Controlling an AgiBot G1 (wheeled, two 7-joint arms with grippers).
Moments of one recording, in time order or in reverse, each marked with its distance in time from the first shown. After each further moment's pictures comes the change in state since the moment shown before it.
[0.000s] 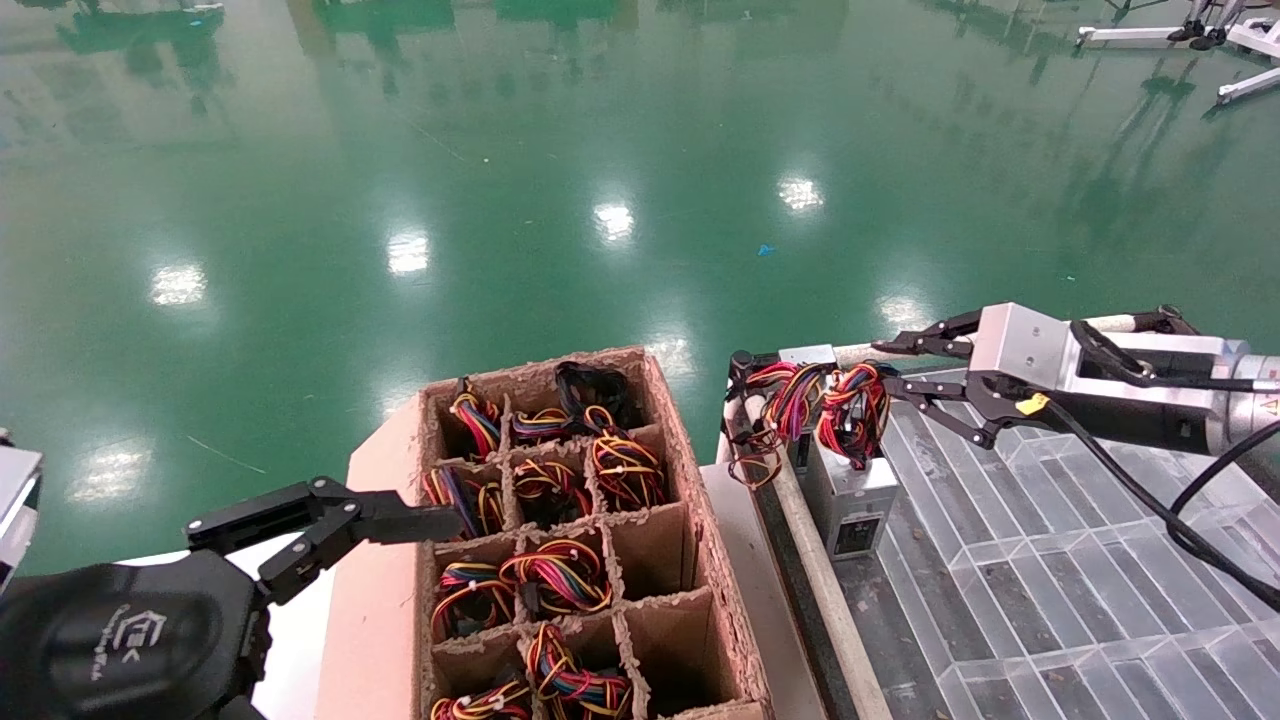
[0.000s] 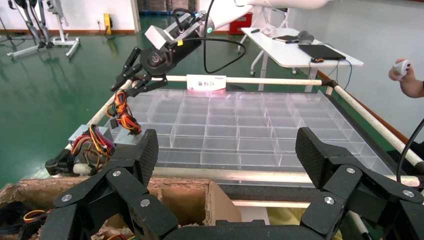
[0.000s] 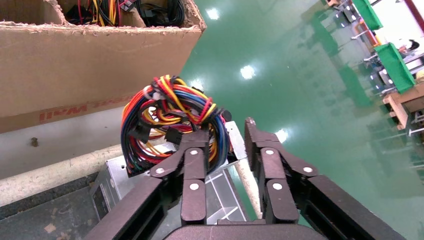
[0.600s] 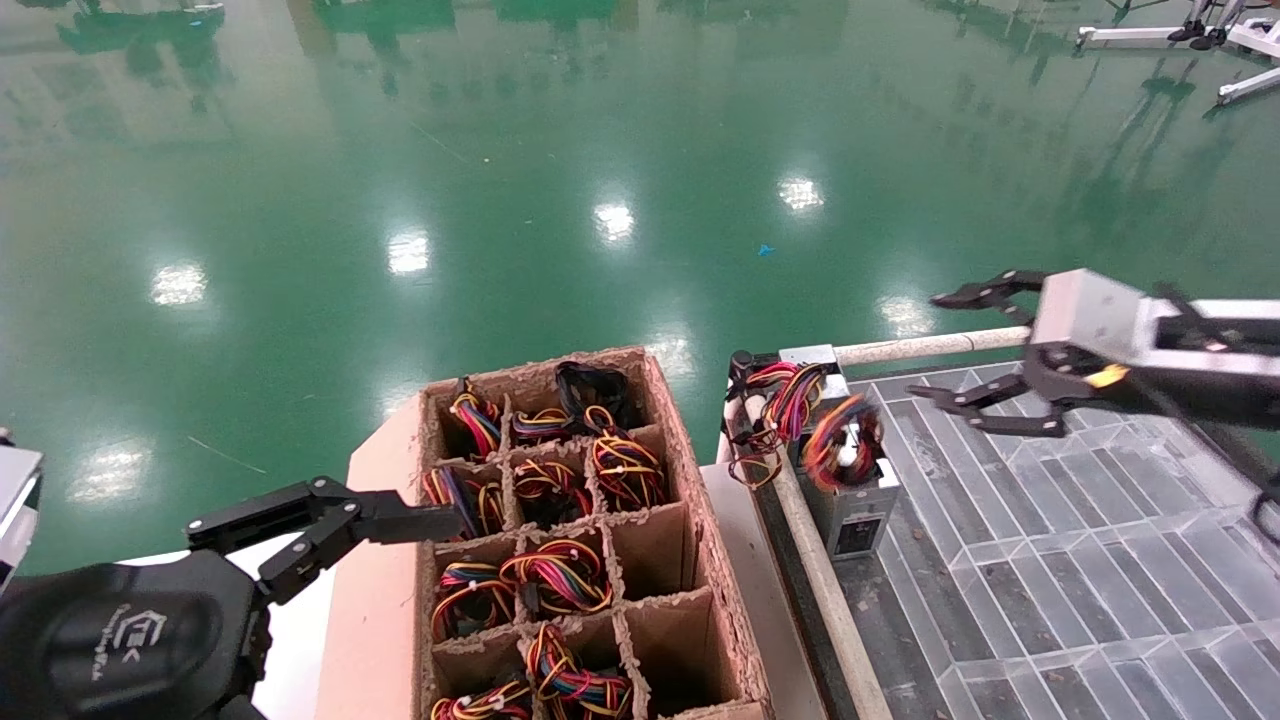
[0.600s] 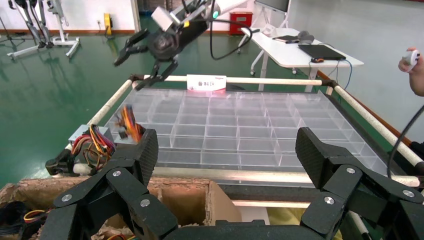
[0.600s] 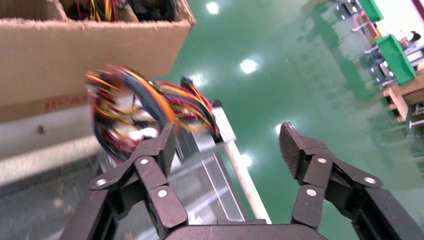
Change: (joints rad) left arm 0.000 0.000 0.000 0.001 0.000 0.000 0.000; right arm 0.076 0.072 -0.023 0.040 -0.035 -0.076 0.084
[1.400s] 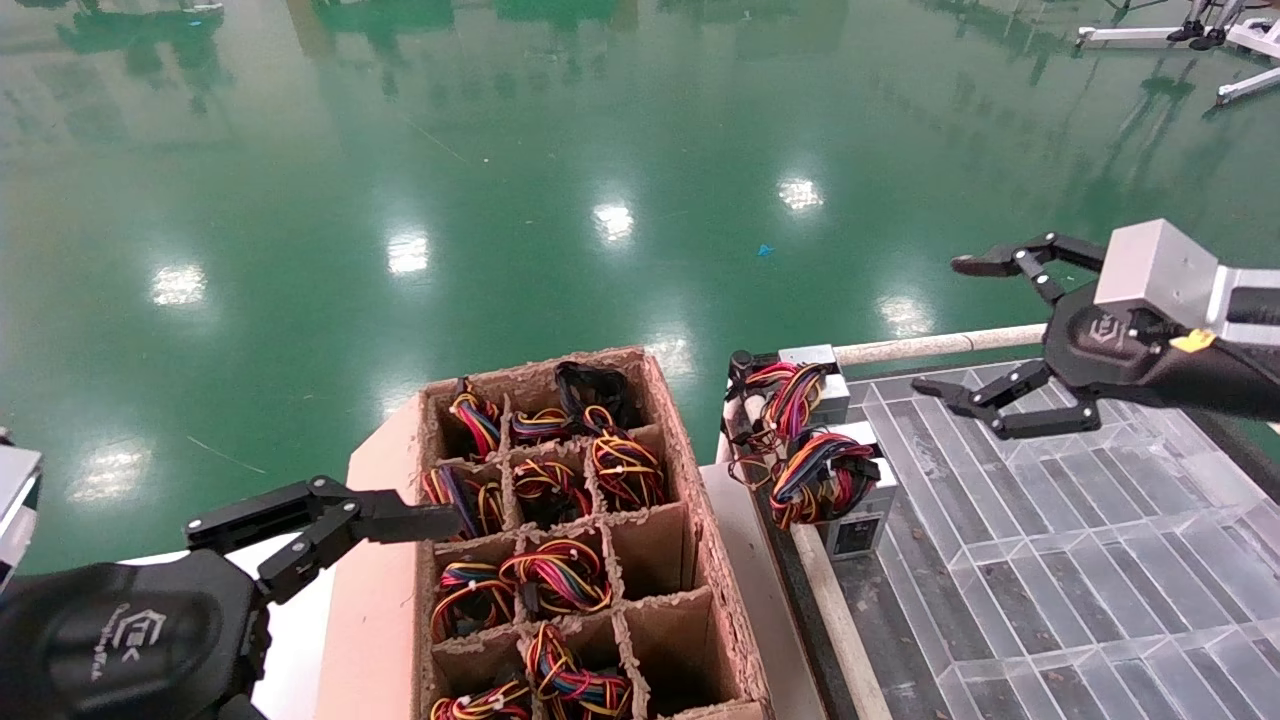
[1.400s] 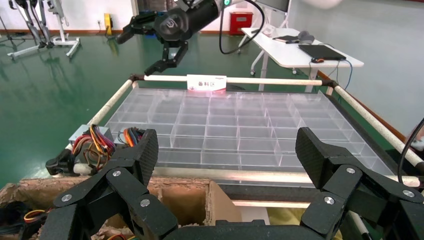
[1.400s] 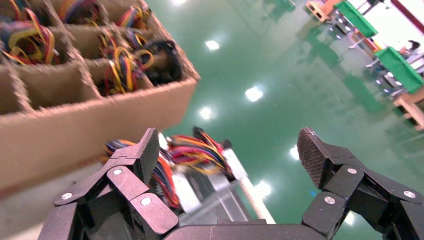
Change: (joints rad) left arm 0.000 0.000 0.001 0.001 -0.001 0.000 0.001; right arm -0.163 0.102 0.030 0.313 0.190 -0.066 0.287
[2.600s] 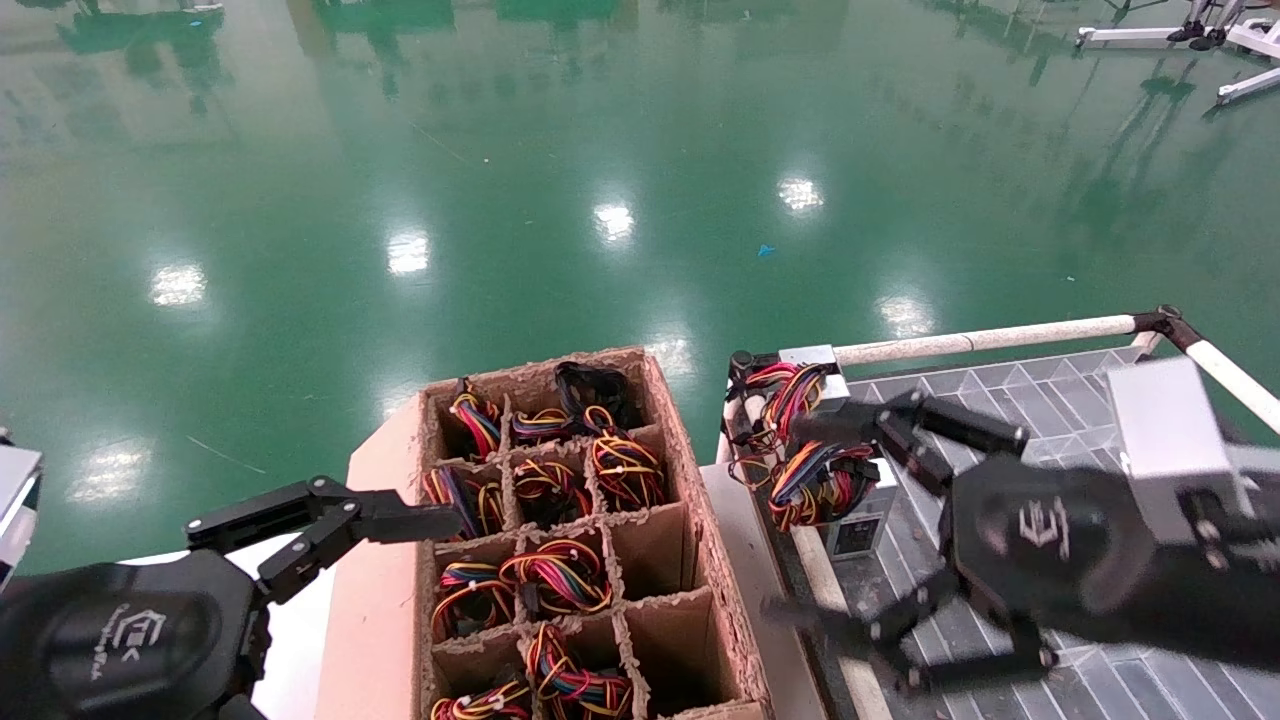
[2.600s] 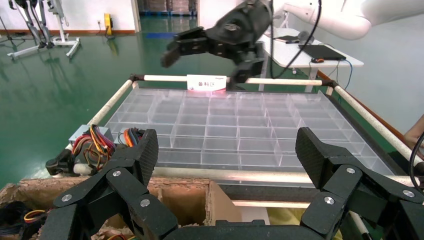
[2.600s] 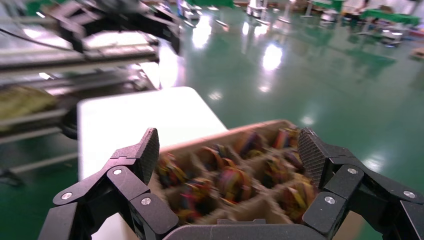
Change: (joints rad) left arm 0.000 -0.001 0.001 0.000 -0.001 -0.001 0.001; right arm -0.500 0.103 0.096 0.638 0.483 -0.034 0.487
